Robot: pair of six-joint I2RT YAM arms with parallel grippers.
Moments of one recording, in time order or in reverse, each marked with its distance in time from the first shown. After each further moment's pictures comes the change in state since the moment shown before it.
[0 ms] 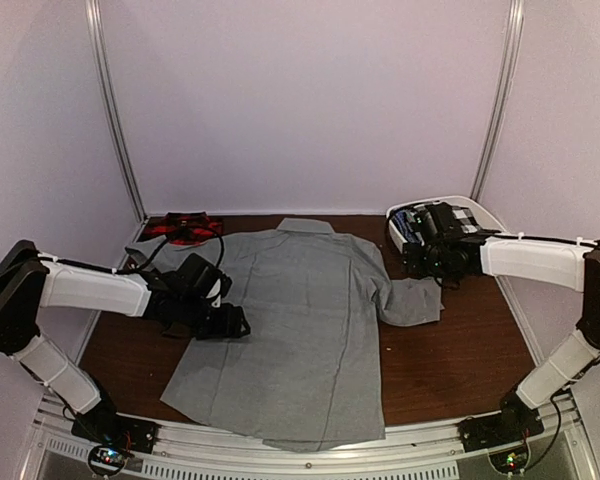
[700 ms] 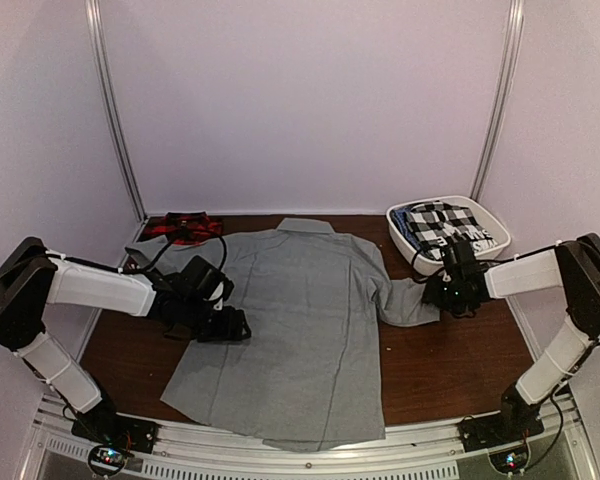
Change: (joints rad) left arm 0.000 0.043 0.009 0.002 0.008 0.009; right arm -0.237 0.042 -0.342 0.278 -0.221 0.127
